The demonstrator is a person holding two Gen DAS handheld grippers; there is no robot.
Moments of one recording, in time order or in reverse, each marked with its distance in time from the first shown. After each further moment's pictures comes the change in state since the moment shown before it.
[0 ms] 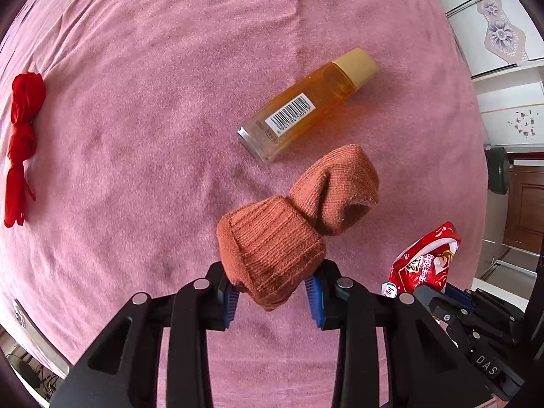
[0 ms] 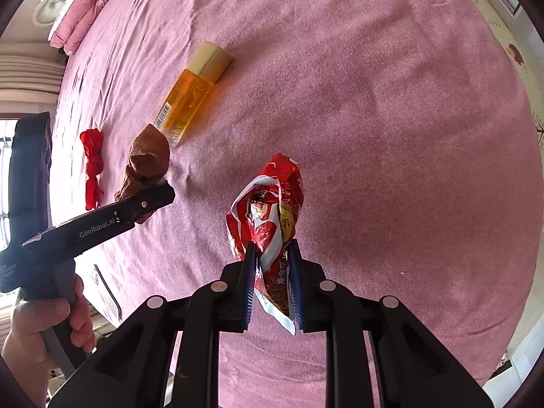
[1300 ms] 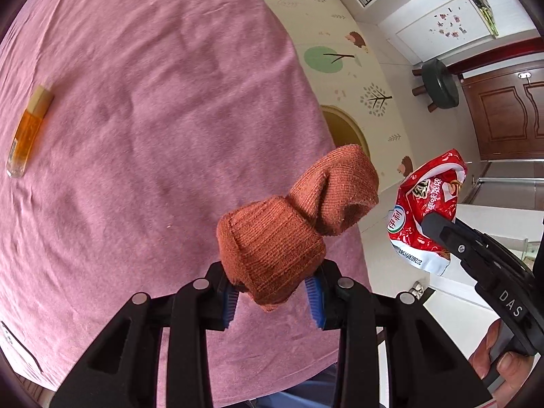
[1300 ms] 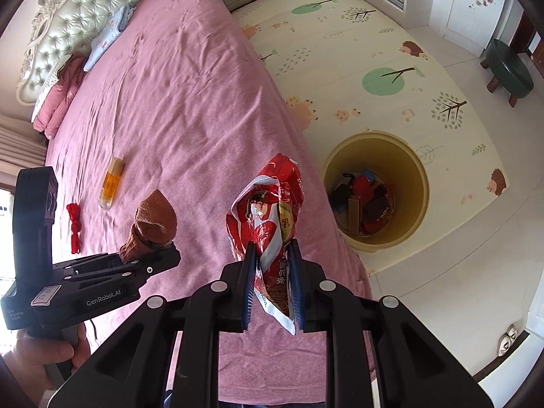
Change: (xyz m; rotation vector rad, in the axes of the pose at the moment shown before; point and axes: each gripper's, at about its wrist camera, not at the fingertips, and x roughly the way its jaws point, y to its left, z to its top) left arm 0.004 -0.299 -0.113 0.352 0.037 -0.079; right arm -0.170 -0.238 -0.098 0.226 -0.315 -0.071
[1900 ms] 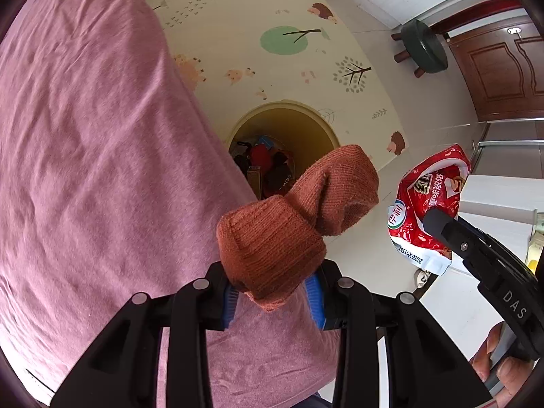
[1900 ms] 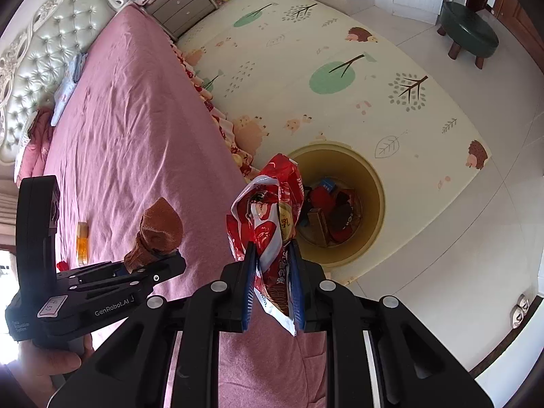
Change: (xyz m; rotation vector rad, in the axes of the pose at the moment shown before) left arm 0.062 -0.114 0.074 0.152 0.087 0.019; right arm -0.001 -0.120 0.044 0.190 -0.032 -0.034
